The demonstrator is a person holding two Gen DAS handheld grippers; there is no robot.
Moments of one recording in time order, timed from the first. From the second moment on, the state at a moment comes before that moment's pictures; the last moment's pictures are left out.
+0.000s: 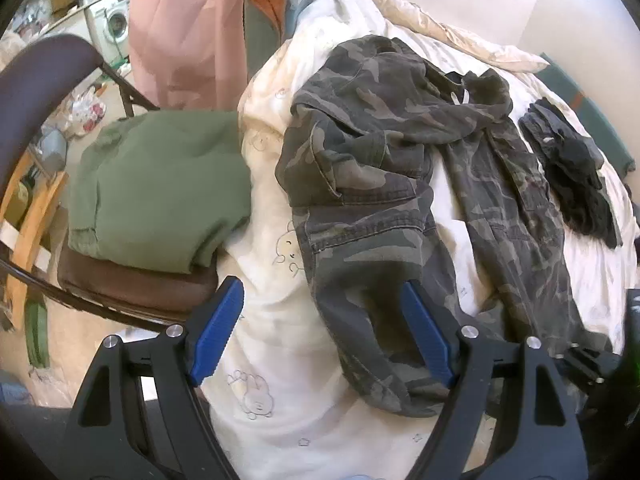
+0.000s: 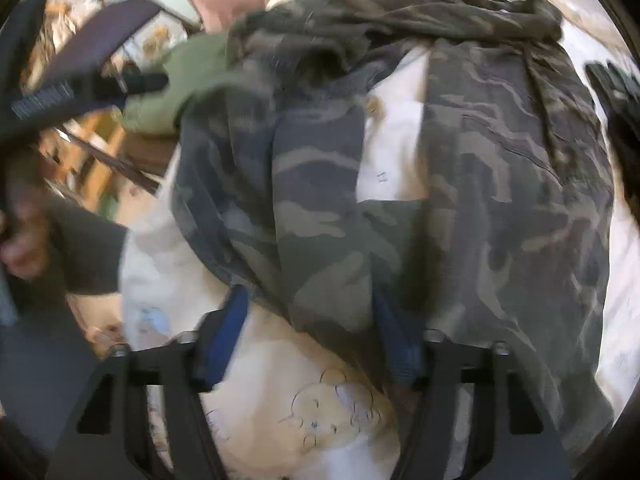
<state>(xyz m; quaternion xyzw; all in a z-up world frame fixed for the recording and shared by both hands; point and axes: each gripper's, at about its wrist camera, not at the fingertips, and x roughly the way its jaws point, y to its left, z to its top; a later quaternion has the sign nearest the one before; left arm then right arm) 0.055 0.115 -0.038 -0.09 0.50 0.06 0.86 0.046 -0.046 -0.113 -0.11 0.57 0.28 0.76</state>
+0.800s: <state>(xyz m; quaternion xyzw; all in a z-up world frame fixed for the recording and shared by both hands) 0.063 0.153 -0.027 -0.21 0.48 0.09 0.85 0.088 -0.148 -0.034 0.23 0.55 0.27 0.76</state>
